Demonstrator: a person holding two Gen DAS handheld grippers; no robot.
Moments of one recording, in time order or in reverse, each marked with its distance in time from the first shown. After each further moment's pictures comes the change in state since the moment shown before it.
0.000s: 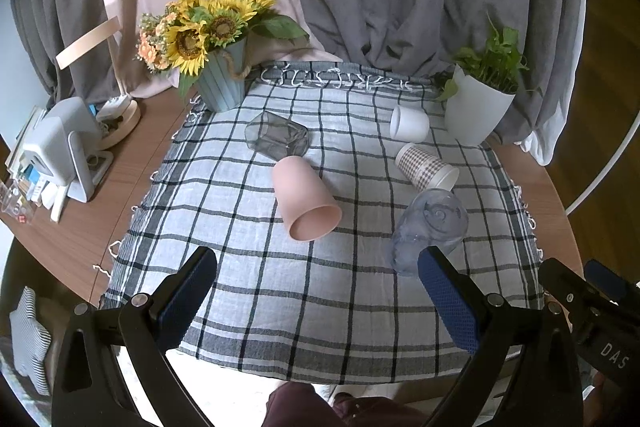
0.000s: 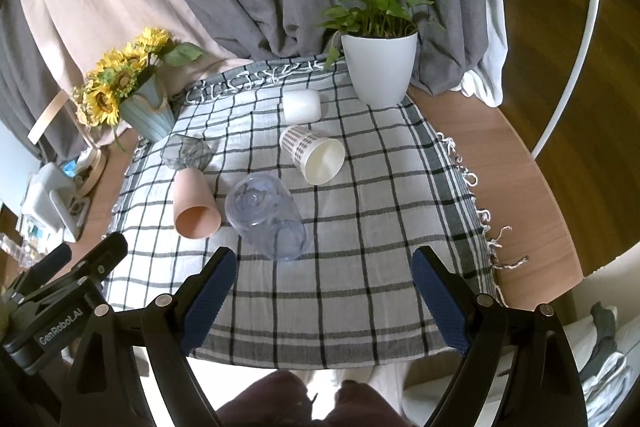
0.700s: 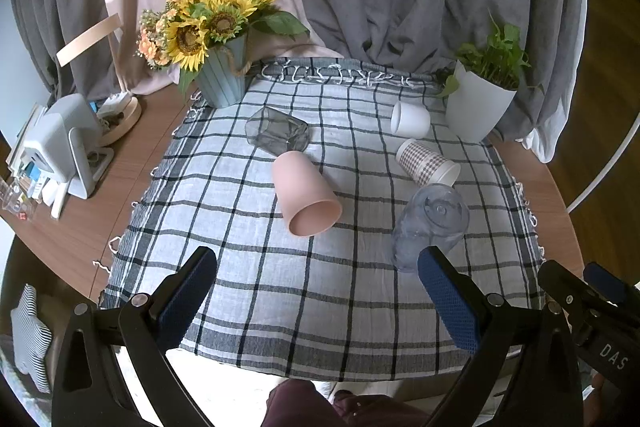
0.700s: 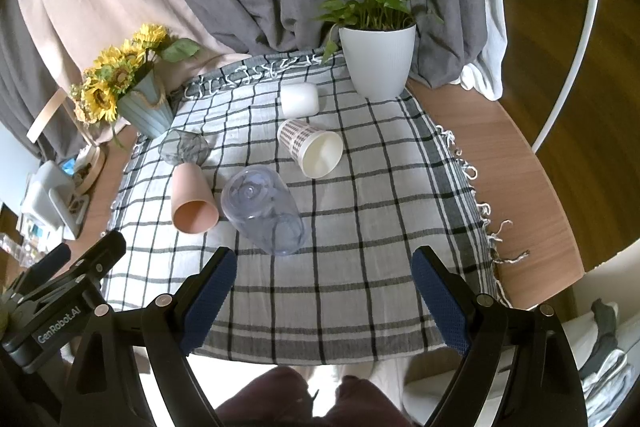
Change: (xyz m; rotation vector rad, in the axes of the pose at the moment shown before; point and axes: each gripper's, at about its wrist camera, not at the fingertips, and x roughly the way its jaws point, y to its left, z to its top) left arm 0.002 0.001 -0.002 -0.001 0.008 0.000; right arm 0.003 -0.002 -0.003 0.008 0.017 -0.001
